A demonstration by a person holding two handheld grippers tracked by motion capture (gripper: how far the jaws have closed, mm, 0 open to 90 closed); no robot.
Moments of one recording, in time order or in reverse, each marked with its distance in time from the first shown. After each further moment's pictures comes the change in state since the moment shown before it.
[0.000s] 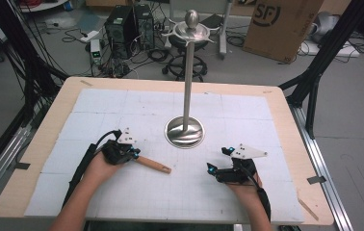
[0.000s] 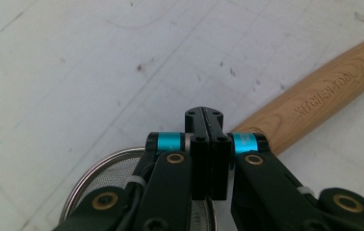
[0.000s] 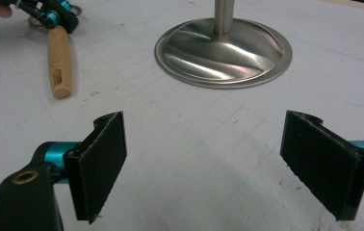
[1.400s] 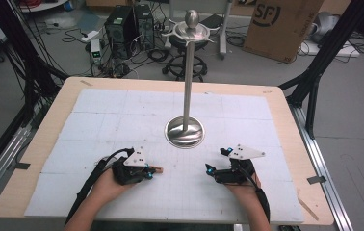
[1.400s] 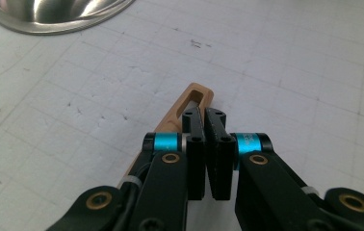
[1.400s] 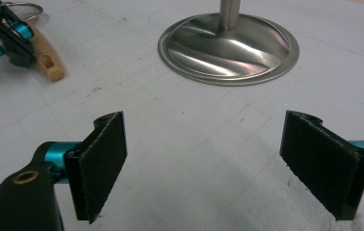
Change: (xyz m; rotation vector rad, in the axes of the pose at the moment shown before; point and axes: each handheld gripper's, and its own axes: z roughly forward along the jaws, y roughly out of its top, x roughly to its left) left arm -0.060 0.008 0.006 -0.103 -0.186 0.114; right arm 0.003 0.000 0.004 0.017 0.003 -0.012
